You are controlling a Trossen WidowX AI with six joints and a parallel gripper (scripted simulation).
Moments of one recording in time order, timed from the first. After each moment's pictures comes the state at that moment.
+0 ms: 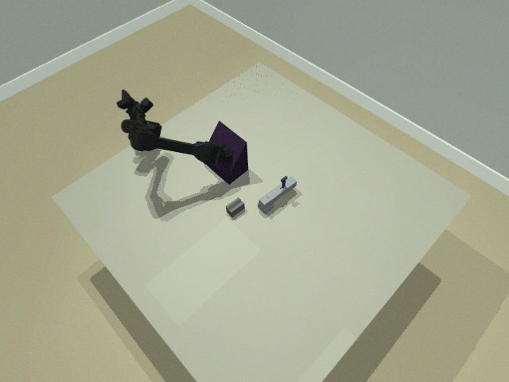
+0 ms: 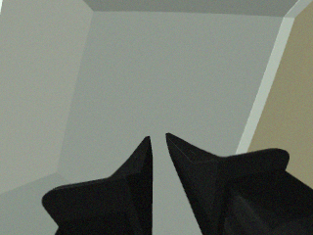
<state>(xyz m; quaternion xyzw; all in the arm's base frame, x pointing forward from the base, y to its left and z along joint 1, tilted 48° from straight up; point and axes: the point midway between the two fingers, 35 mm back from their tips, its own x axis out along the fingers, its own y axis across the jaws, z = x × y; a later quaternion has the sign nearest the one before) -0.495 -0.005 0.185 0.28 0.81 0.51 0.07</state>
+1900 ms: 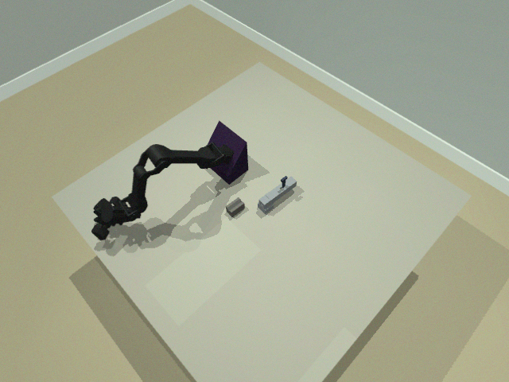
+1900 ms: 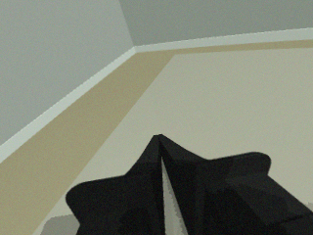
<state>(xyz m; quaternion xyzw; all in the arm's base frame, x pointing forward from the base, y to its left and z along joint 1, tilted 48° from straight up) -0.180 -0.421 0.371 -0.07 0.40 0.84 -0.36</state>
